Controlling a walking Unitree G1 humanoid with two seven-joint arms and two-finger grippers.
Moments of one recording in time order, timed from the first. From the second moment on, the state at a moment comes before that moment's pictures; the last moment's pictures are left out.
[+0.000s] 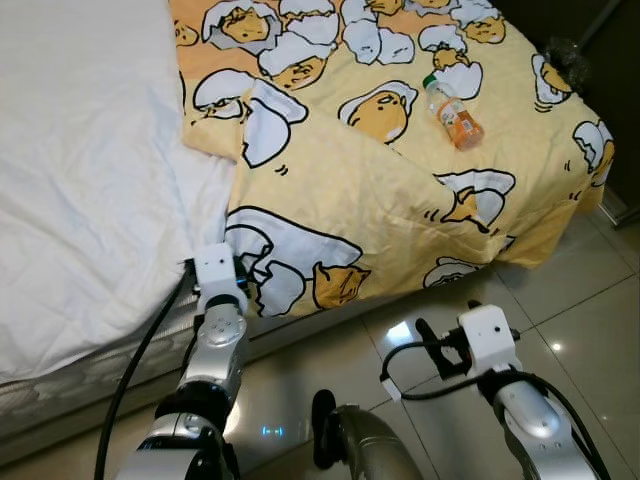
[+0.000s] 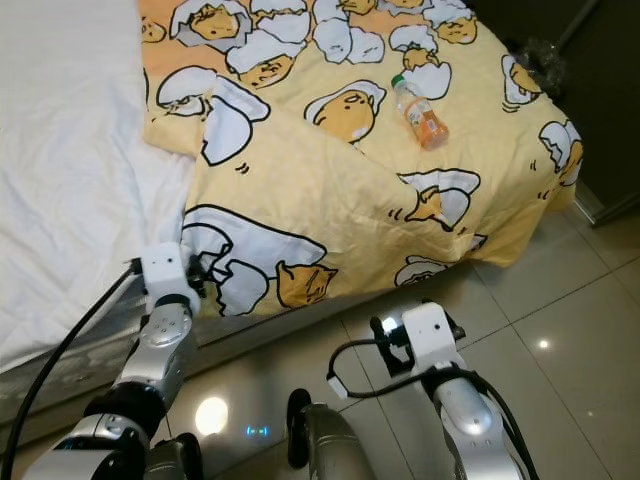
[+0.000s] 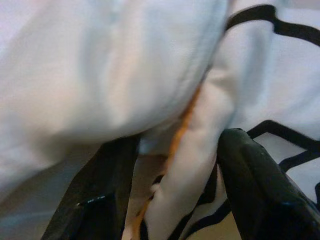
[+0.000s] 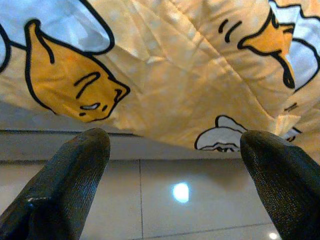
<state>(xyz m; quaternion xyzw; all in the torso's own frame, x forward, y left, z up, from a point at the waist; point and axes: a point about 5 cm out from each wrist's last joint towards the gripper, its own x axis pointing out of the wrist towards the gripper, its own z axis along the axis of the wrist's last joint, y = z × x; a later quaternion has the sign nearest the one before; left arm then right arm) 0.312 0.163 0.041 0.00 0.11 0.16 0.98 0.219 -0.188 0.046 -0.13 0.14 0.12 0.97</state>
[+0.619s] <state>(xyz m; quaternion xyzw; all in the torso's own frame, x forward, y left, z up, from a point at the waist) 0.286 0.156 0.038 -0.04 0.09 0.17 0.98 0.225 -0.184 0.044 -0.14 0.14 0.13 0.97</state>
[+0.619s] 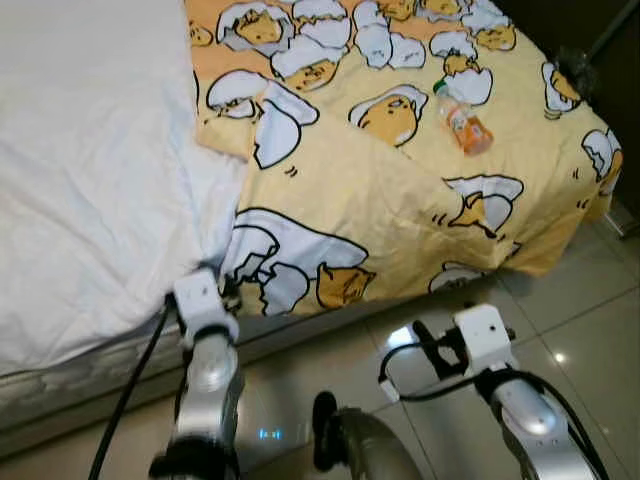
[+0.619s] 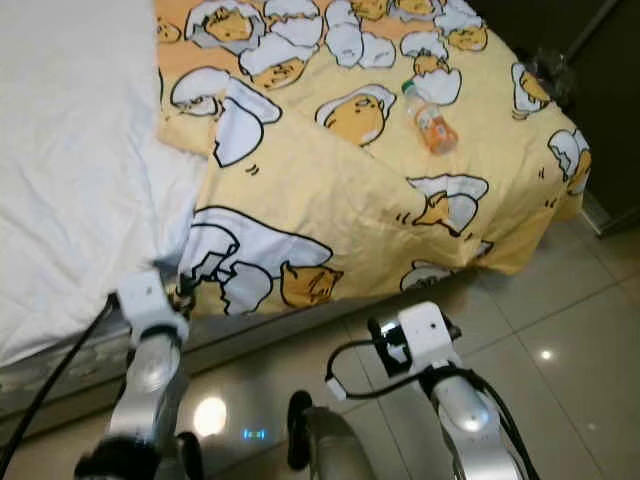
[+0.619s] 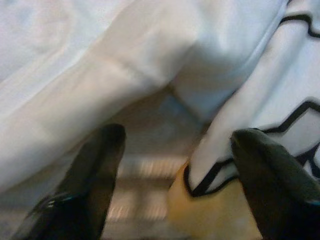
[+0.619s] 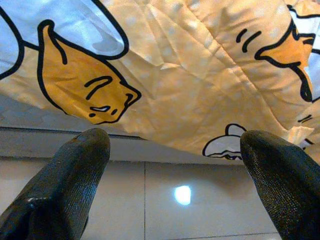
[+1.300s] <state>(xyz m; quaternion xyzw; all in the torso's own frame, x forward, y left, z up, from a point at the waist) 0.315 0.167 0.031 -0.08 0.14 0.20 0.97 0.222 -0.187 0.040 -0.15 0.15 0.13 0.97</state>
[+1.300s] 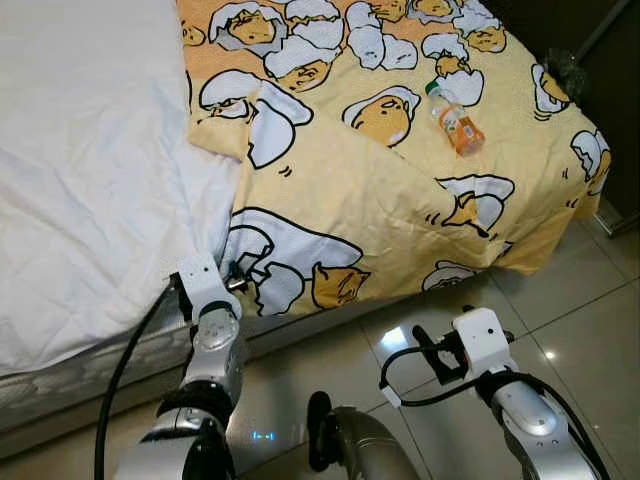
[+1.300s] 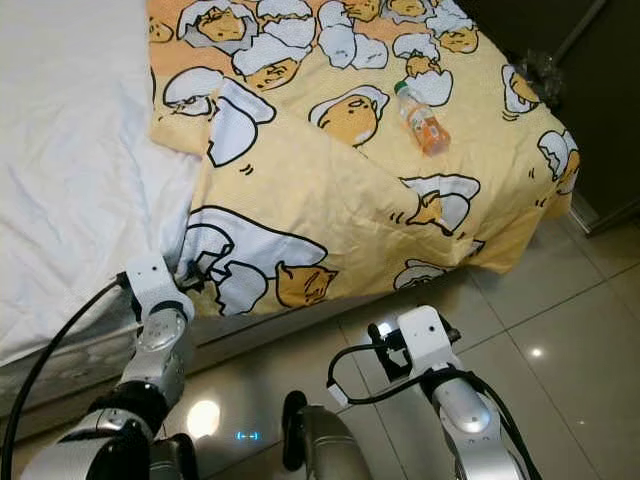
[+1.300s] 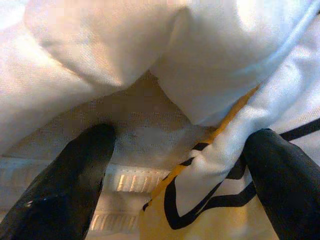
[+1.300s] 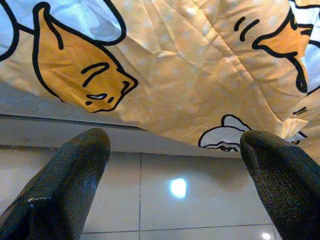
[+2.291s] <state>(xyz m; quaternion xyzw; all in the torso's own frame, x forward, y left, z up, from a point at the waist) 0.298 0.116 0.035 -0.12 0.08 0.11 0.98 0.219 -0.191 0.033 -0.15 0.17 0.14 0.96</state>
